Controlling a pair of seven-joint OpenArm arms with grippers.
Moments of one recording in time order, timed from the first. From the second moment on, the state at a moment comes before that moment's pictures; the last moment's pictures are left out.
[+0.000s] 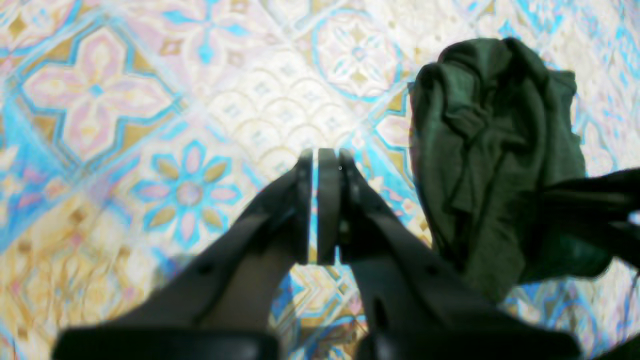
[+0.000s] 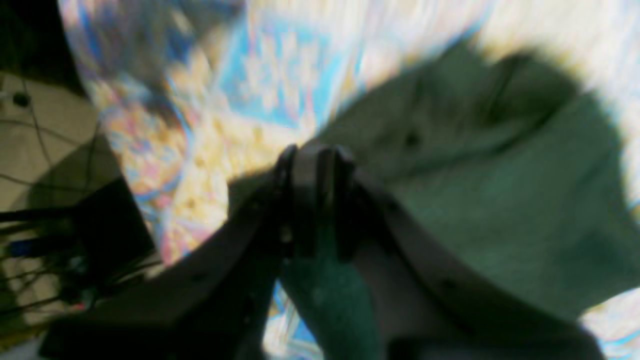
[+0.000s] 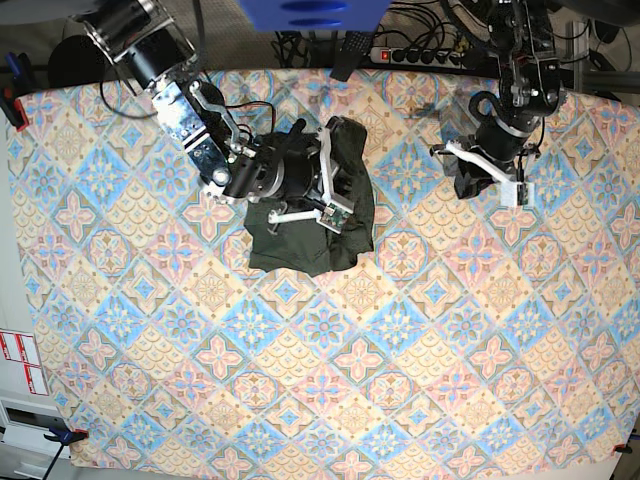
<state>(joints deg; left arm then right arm) 25.7 -6.6 -16.0 105.1 -28.5 -14.1 36.0 2.9 10.6 -33.2 91.2 19.3 27.8 -49.6</state>
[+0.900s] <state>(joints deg) 26.8 -6.2 -16.8 105.1 -28.4 -14.2 36.0 7.7 4.8 -32.7 56.2 24.5 30.6 -28.7</state>
